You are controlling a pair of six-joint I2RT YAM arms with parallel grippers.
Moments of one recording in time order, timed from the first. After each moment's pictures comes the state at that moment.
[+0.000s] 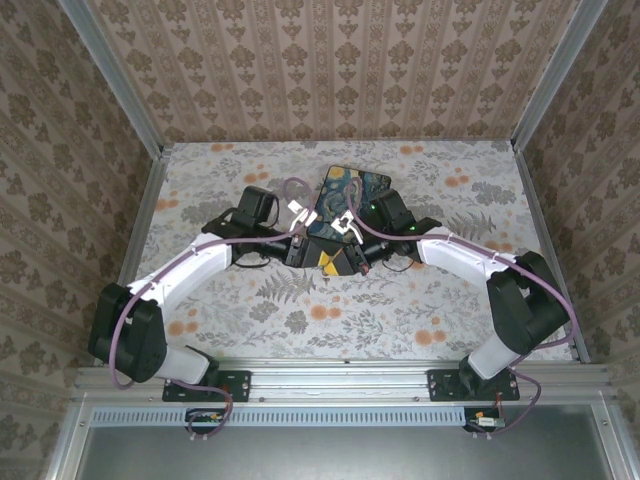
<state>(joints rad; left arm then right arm) -0.54 1.41 0.99 -0.47 1.02 -0.17 0.51 1.59 1.02 -0.29 -1.09 0.06</state>
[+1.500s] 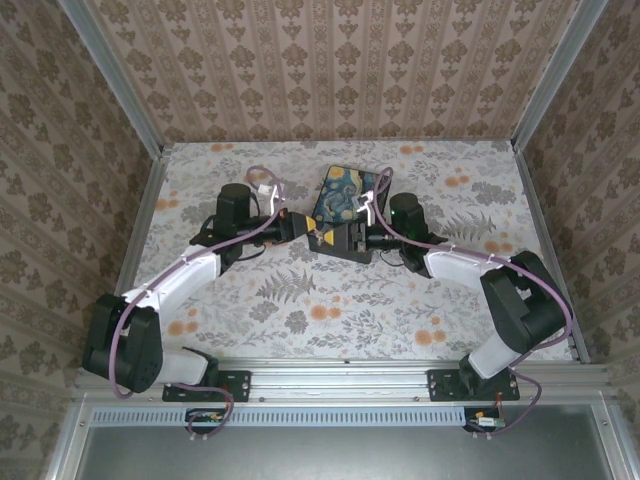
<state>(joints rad) -0.44 1.35 0.84 0.07 0.82 -0.72 0.46 1.59 0.79 0.50 -0.82 0.76</state>
